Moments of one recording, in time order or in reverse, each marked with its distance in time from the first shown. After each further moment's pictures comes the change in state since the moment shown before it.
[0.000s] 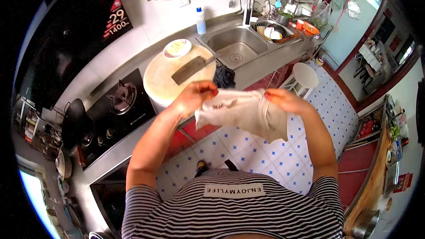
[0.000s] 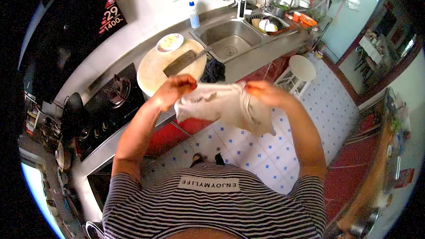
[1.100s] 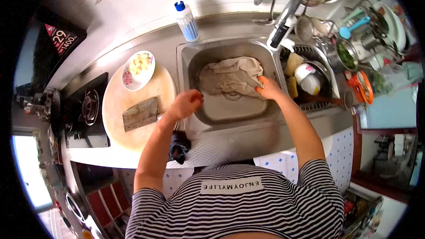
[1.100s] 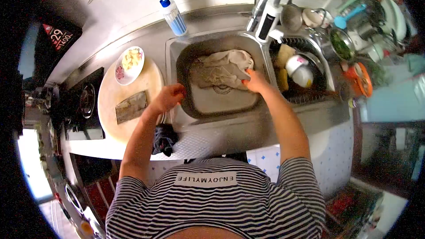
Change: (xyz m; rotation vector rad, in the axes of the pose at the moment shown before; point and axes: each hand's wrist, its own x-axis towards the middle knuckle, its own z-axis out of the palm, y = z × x) left_hand 0.419 -0.158 -0.039 0.233 0.361 -0.460; right_hand 0.534 0.300 -0.255 -0.569 -0.131 0.027
